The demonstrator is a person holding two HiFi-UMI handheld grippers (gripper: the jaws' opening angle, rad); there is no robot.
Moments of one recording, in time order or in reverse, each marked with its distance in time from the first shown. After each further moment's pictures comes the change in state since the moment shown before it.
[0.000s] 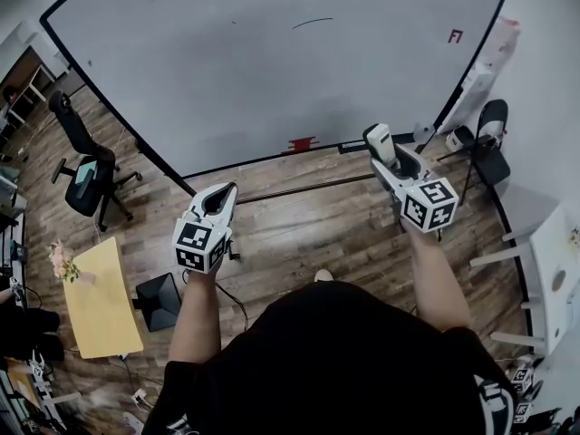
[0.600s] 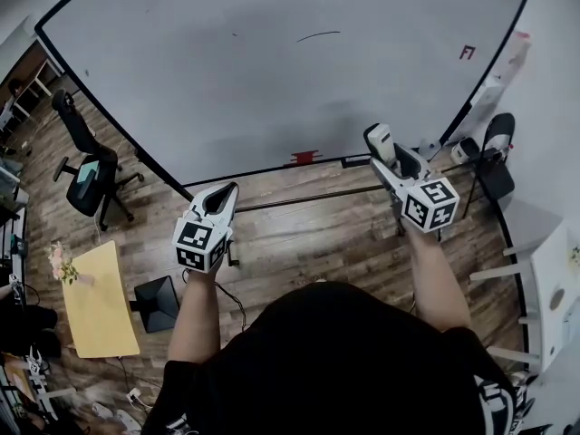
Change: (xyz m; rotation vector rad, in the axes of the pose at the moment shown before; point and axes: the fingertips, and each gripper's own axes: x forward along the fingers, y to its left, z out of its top) left arm 0.039 0.025 0.012 -0.016 0.006 0.030; right arm 0.047 -0.033 0.018 -0.001 -0.020 0.044
